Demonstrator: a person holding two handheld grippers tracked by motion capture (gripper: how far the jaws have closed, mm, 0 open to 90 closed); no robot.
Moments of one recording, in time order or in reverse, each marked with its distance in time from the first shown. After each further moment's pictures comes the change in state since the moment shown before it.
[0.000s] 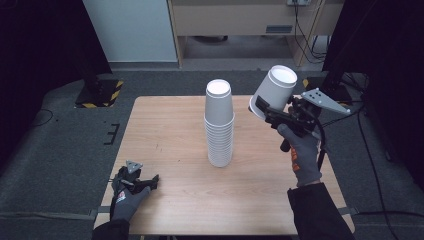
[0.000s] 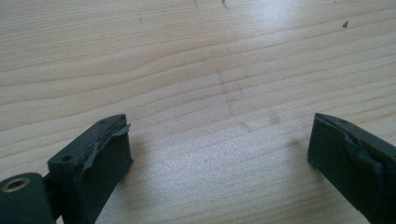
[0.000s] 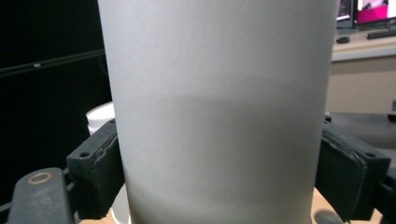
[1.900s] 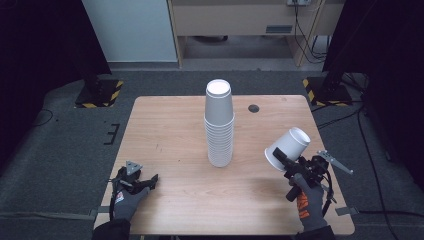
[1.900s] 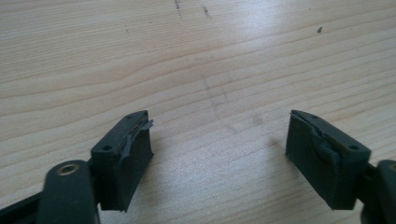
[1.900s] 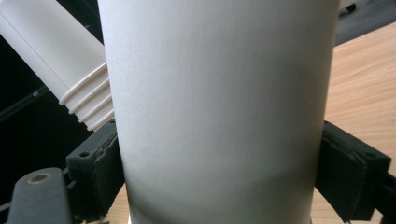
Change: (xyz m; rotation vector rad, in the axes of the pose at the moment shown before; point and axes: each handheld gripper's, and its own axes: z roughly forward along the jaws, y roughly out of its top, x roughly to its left) left arm 0.001 -0.001 -0.005 -0.035 -0.055 0.028; right arm -0.061 -0.152 -0.063 0.063 -0.030 0.420
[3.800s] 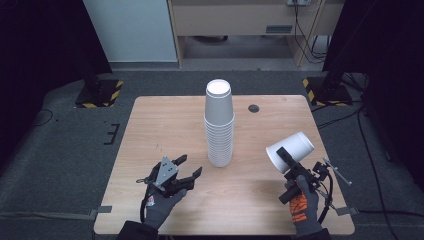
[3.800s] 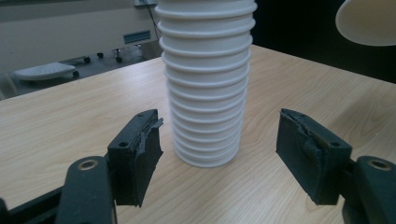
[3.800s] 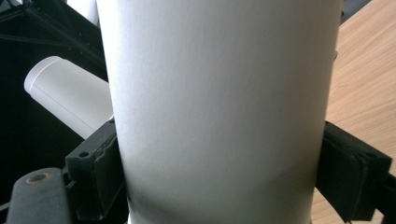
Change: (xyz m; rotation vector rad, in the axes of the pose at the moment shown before) left arm -0.128 0.060 -0.031 -0.440 -0.339 0.227; right arm -0.003 -0.016 -0.006 -0.118 0.054 0.295
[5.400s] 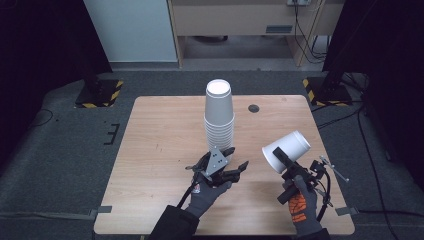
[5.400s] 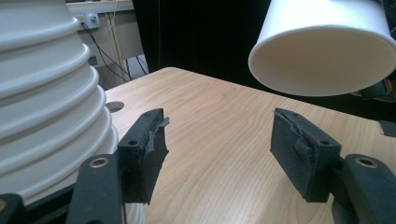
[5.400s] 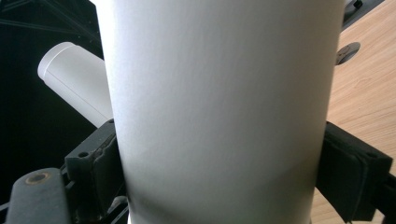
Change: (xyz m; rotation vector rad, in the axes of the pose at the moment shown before) left arm -0.070 0.040 0.092 -0.067 -0.171 0.068; right arm 0.007 -0.001 0.005 0.044 0.040 -0.016
